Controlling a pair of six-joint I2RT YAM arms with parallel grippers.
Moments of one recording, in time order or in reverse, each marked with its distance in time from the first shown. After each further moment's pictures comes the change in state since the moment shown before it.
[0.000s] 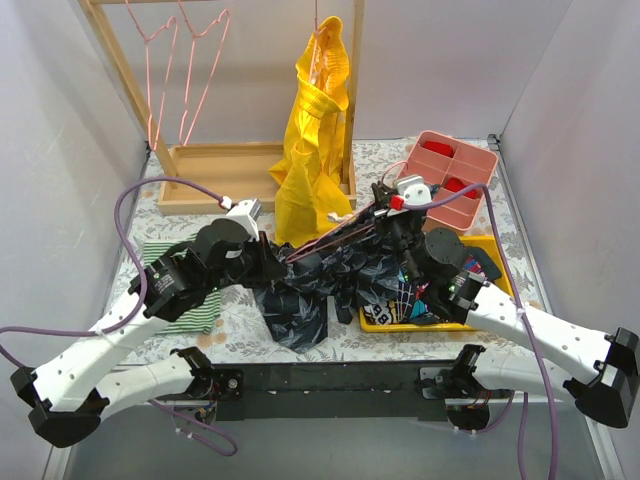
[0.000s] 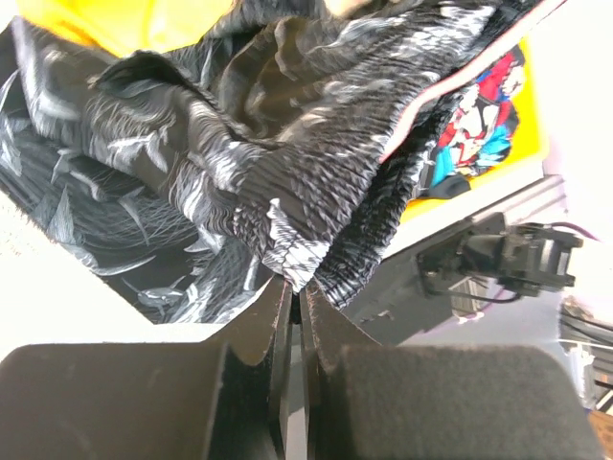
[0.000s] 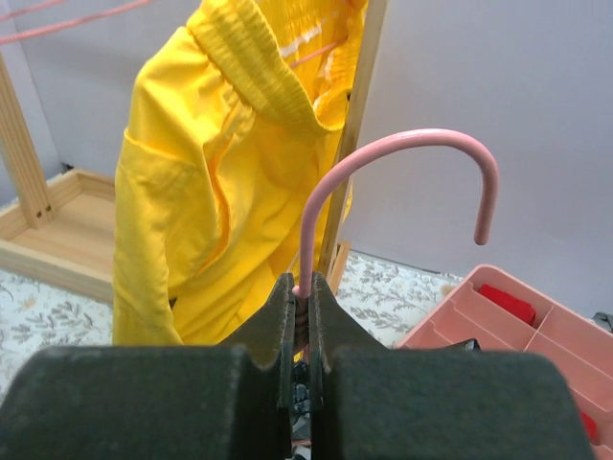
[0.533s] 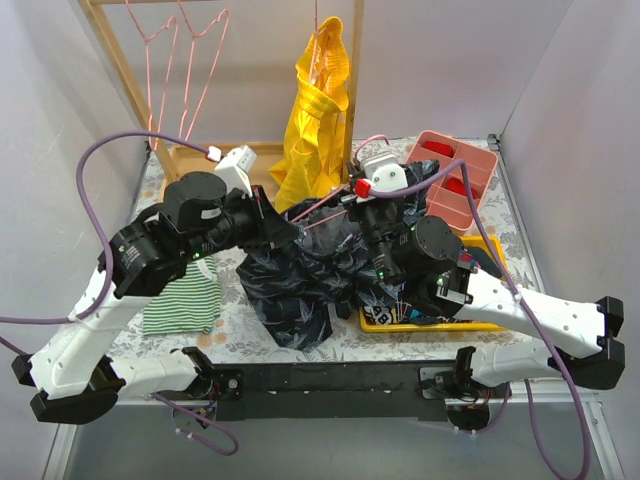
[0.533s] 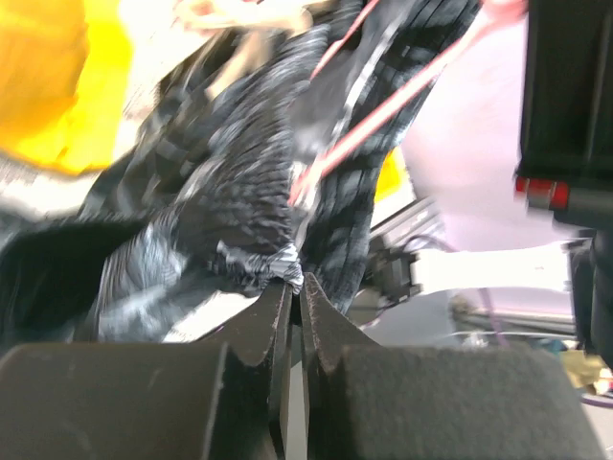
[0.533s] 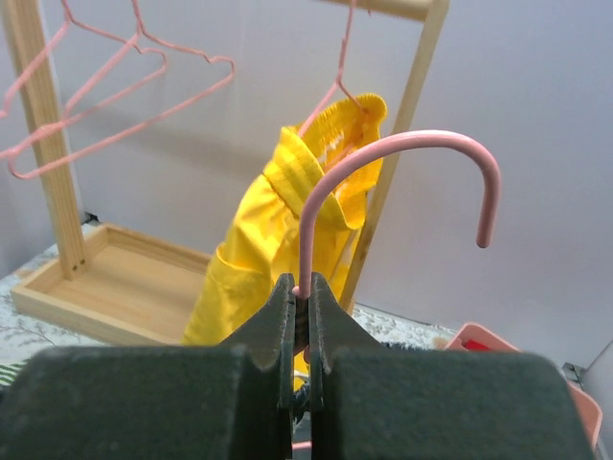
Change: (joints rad) left arm 0.002 0.196 0.513 -0.133 0.081 -0.012; right arm 0.282 0.185 0.413 -0.049 0.260 -0.242
